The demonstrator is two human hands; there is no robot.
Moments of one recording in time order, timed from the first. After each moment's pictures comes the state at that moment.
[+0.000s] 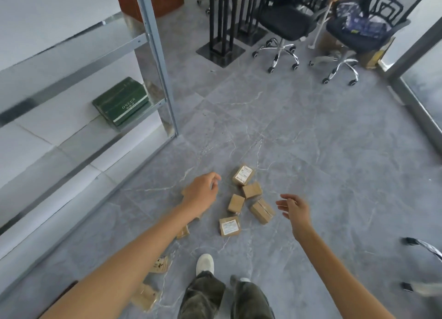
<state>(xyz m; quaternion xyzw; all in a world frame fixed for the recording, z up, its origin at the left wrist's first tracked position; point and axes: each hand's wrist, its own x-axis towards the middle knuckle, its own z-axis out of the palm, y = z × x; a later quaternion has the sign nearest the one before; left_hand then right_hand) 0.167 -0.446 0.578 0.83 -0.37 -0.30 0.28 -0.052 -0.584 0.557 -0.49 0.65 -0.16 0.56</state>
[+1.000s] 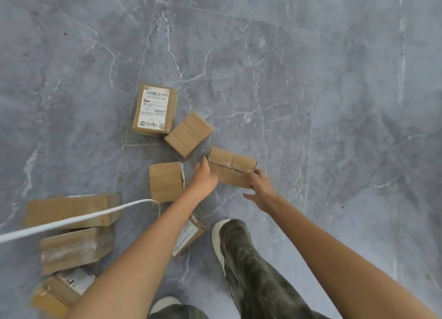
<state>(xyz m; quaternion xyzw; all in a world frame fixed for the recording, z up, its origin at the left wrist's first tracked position) 0.041 -0.730 -0.121 0.74 -0.35 -0.57 0.02 -0.120 -0.746 -0.118 -0.18 0.72 -0.11 0.66</state>
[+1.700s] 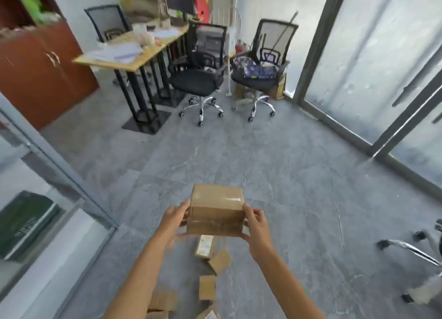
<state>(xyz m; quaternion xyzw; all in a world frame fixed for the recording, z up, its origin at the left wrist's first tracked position) 0.167 -0.698 0.600 0.72 -0.13 -0.52 0.45 -0.021 -0.750 0.583 -0.32 0.58 -0.33 0.67</state>
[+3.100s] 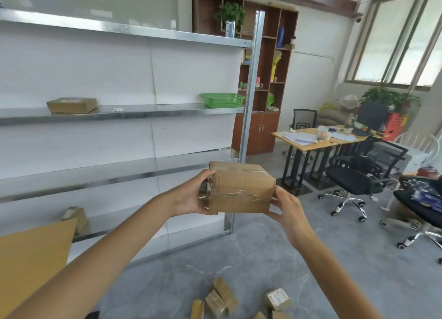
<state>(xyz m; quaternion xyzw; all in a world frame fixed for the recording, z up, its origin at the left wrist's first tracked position) 0.007 -0.271 0.933 0.63 -0.13 -0.39 0.66 -0.108 -0.481 0.903 -0.67 0.16 -0.18 0.70</state>
